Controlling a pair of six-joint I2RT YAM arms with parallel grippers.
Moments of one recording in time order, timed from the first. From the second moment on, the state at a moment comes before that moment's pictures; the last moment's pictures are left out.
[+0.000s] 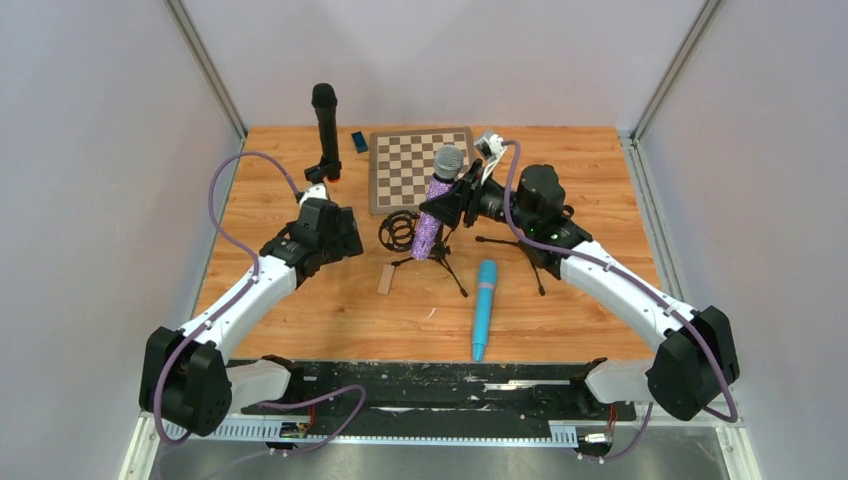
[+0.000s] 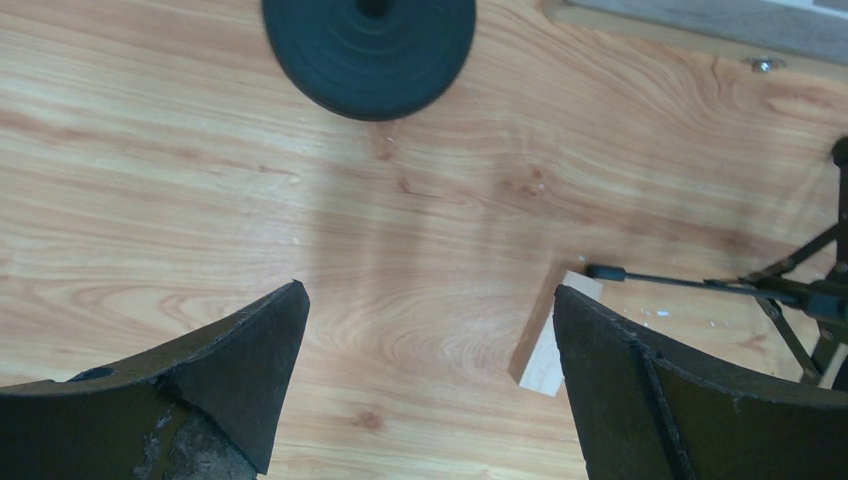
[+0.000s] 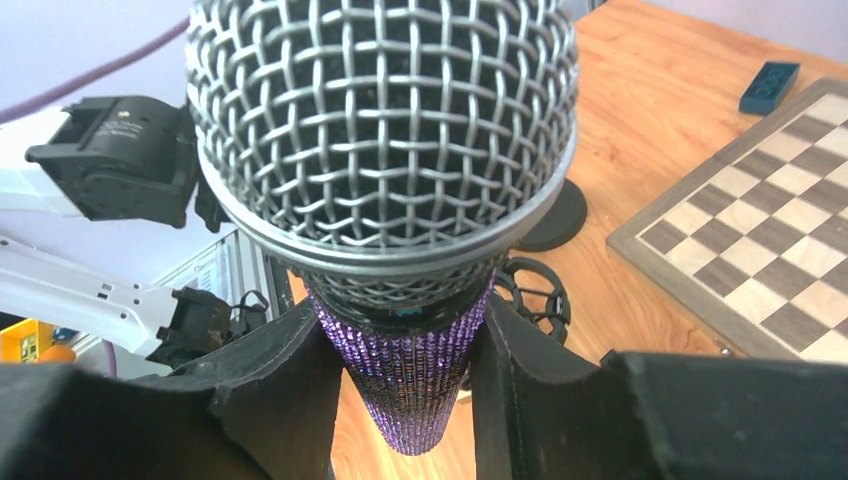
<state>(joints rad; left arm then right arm) -0.38 1.18 0.82 -0.45 -0.31 -0.52 0.59 1.32 1.01 0.32 -0.57 0.42</state>
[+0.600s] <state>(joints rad) -0.33 1.14 0.75 -0.31 -0.05 -0.53 0.75 1.38 1.24 0.19 -0.35 0.25</state>
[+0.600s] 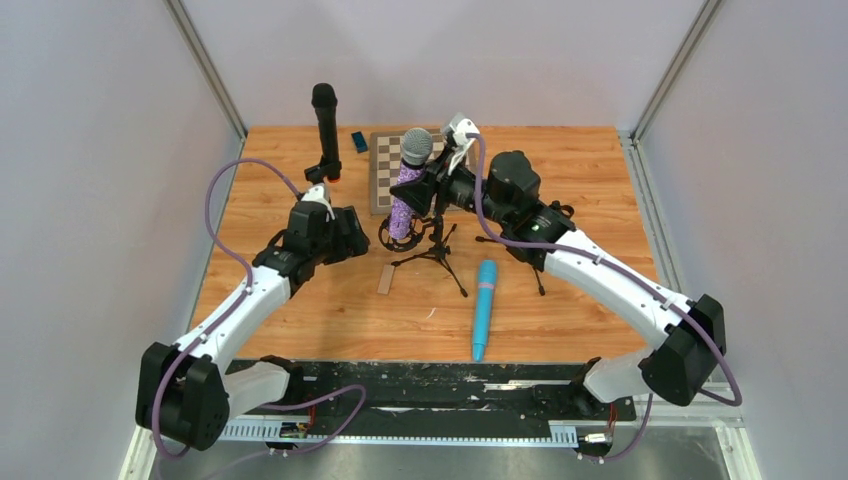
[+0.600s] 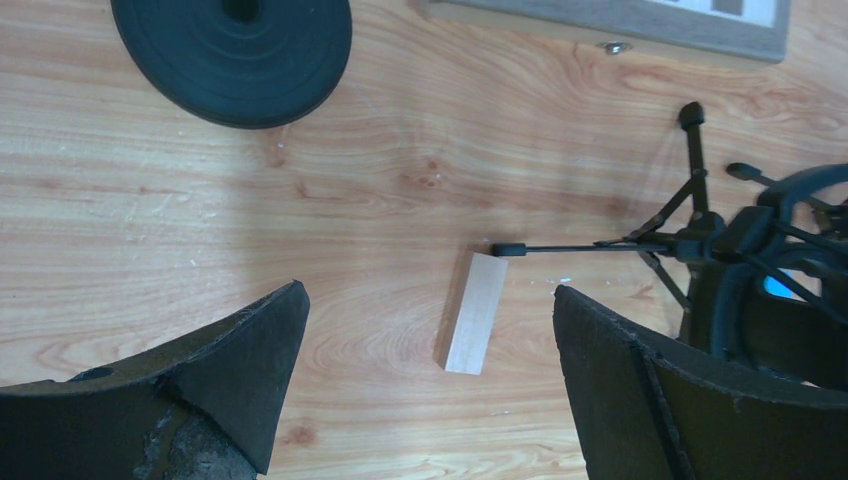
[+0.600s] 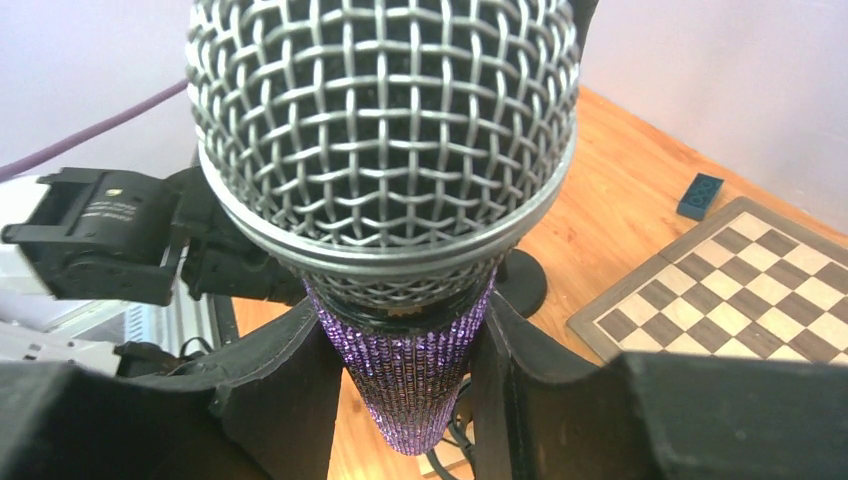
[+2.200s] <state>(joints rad) -0.32 1.10 0.73 -0.29 -0.05 -0.52 0.92 1.58 1.44 0.02 -0.06 -0.19</state>
